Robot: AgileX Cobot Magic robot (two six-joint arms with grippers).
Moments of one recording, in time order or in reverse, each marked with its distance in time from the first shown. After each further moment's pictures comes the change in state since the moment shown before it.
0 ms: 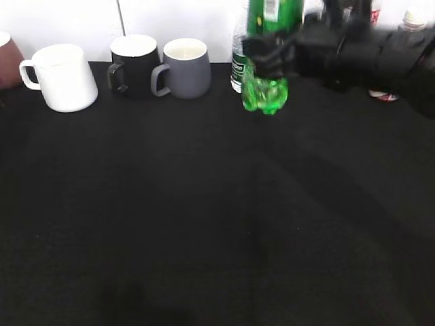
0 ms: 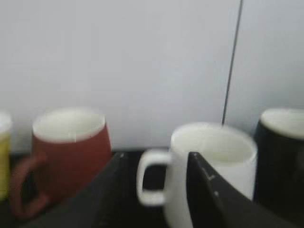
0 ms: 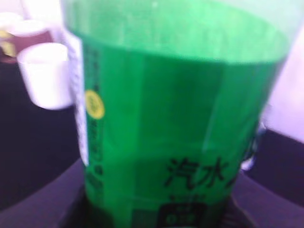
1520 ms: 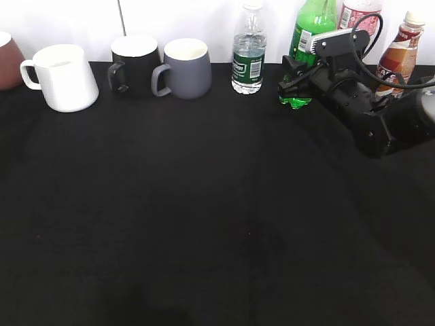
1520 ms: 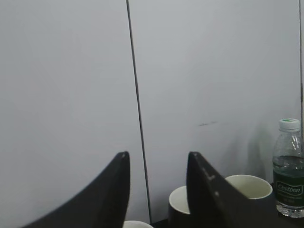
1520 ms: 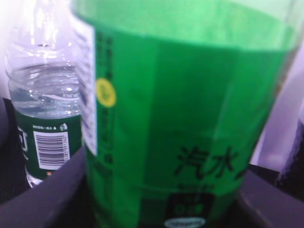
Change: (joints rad) left arm 0.000 -0.384 0.062 0.279 0.004 -0.143; right arm -0.179 0.530 -0.188 0.424 -0.479 -0.503
